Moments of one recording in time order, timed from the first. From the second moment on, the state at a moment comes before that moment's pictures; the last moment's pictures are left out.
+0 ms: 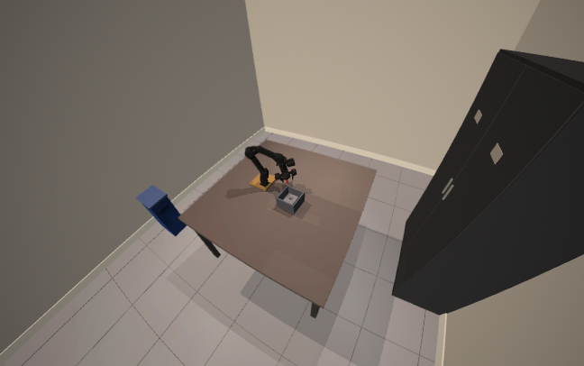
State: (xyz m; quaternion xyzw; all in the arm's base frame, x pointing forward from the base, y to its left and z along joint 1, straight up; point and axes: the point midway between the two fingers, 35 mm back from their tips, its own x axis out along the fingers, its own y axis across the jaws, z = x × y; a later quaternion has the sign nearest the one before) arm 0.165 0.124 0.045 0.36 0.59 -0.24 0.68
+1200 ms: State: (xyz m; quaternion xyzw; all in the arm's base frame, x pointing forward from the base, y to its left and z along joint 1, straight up) arm 0.203 0.092 0.110 0.35 0.55 -0.24 0.72
